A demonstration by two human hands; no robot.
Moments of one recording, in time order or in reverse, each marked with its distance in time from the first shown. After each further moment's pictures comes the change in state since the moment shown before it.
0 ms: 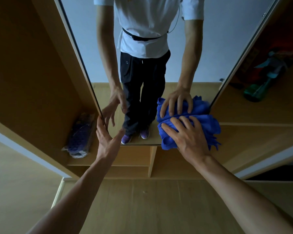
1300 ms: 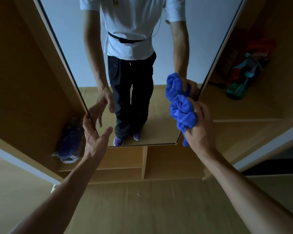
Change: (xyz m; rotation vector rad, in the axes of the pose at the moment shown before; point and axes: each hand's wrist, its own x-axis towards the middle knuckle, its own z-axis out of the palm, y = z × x) left_hand -0.005 0.020 -0.007 -0.033 -0.013 0.056; right_hand -0.013 0.039 -0.026 0.540 0.412 0.466
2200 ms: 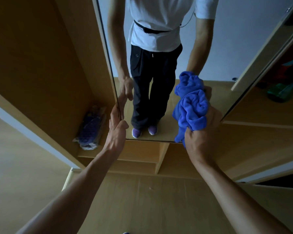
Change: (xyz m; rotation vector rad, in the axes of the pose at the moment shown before) left_hand 0.008 -0.016 -0.019 -0.145 -0.131 0.021; right_hand -0.023 -0.062 0.069 0.183 -0.015 0.288
